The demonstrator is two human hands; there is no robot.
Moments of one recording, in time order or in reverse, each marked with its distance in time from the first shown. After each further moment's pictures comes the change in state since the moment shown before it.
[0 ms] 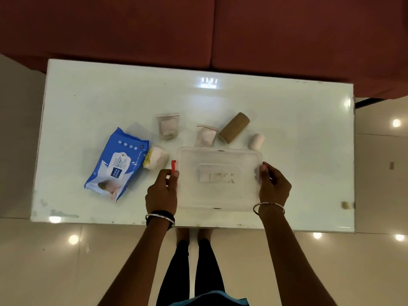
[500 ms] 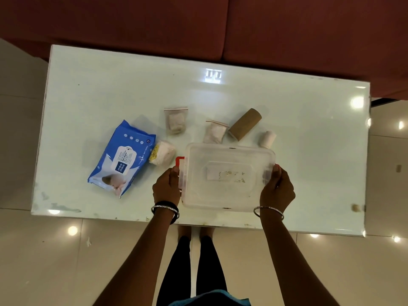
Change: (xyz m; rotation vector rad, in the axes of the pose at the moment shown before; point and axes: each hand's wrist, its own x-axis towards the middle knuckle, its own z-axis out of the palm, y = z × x) left_hand 0.022 -0.024 0.018 -0.162 -0.053 -0.162; right_hand -0.012 0.015 0.020 -0.318 0.216 -0.294
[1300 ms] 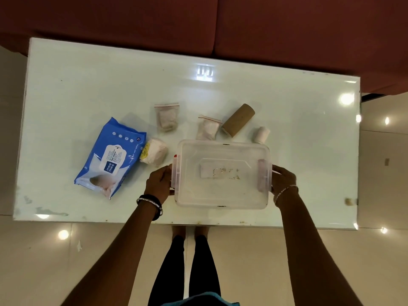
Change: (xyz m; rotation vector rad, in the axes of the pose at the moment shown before) left_hand 0.023 -0.014 -0.006 -0.302 -0.372 -0.177; right_hand 0.052 0.008 -0.012 0.289 -0.452 0.688
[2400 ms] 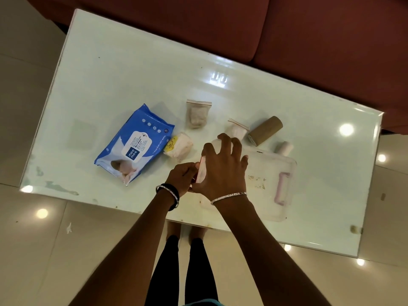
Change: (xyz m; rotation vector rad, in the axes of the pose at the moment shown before) left_hand 0.009 0.001 -0.006 0.075 -0.117 0.053; right_hand -0.164 -0.021 0.156 -1.461 -0.164 -1.075
